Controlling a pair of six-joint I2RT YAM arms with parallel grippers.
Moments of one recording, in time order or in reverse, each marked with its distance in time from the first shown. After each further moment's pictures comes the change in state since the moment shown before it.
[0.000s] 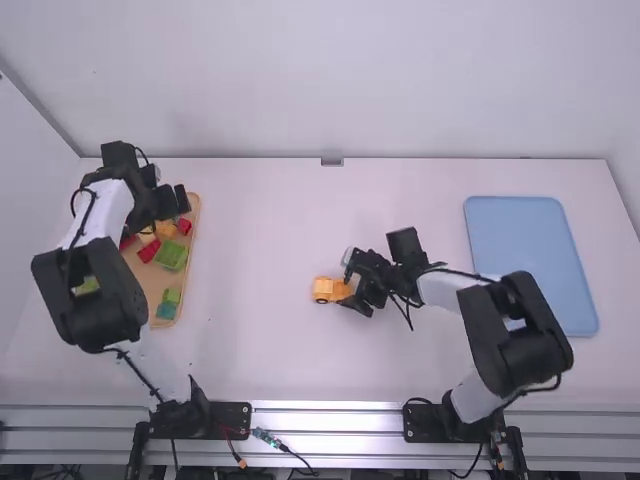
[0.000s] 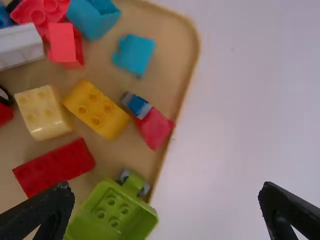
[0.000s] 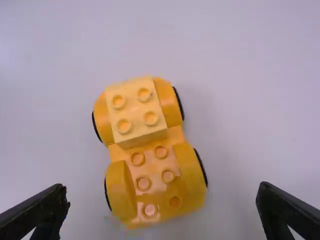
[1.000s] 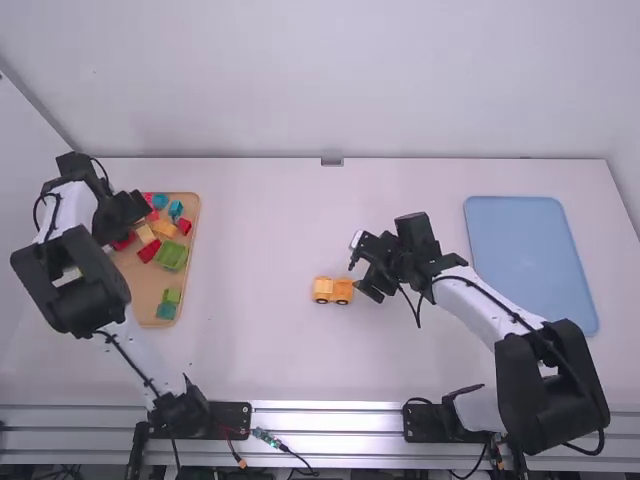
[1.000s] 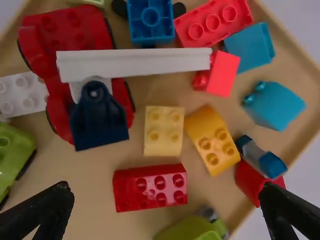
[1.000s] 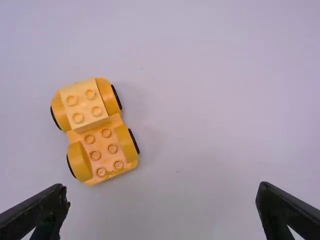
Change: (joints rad) left arm 0.191 0.161 0.149 -0.042 -0.048 -0.136; right arm -0.002 -0.225 0.074 -0.212 0.227 0.000
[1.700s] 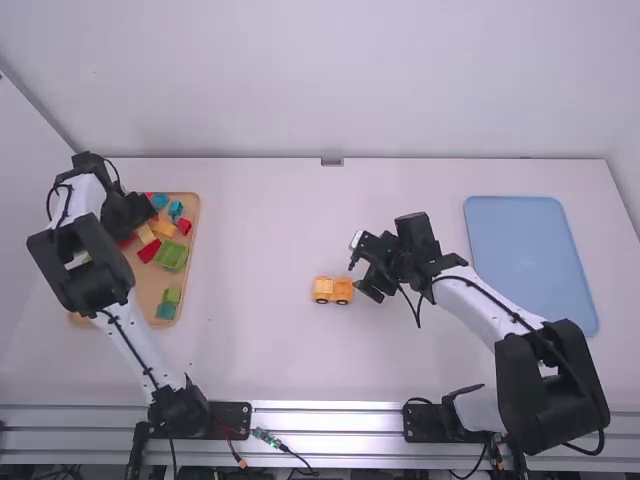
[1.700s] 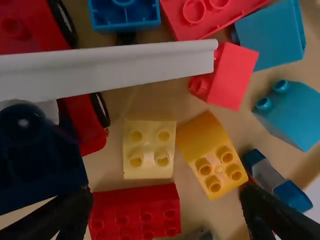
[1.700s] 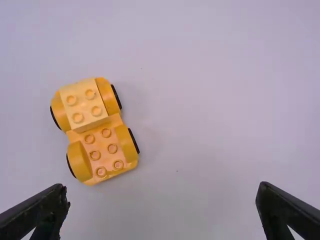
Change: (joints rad) left arm -0.017 0.198 0.193 -0.121 0.018 -0.001; right arm 0.000 0.000 0.000 -0.001 0.000 0.003
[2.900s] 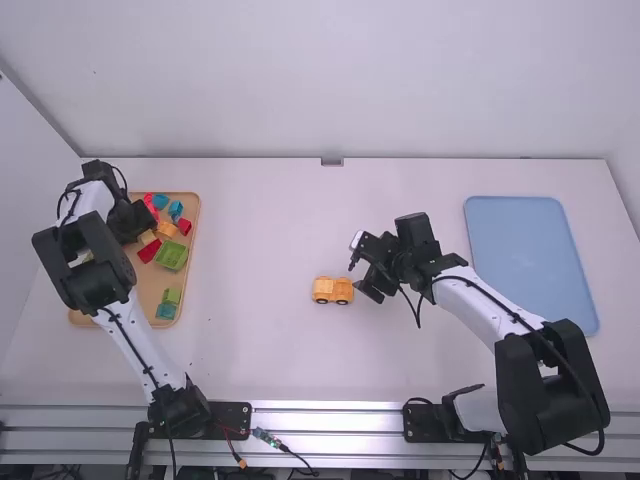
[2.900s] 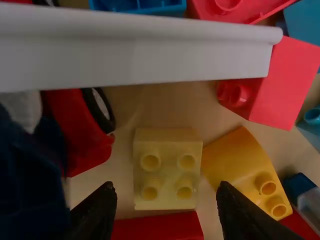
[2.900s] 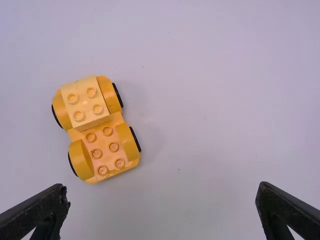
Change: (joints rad) left arm -0.011 0.021 -0.077 0.099 -0.060 0.014; right arm 0.000 0.000 0.000 -0.006 0.000 -0.001
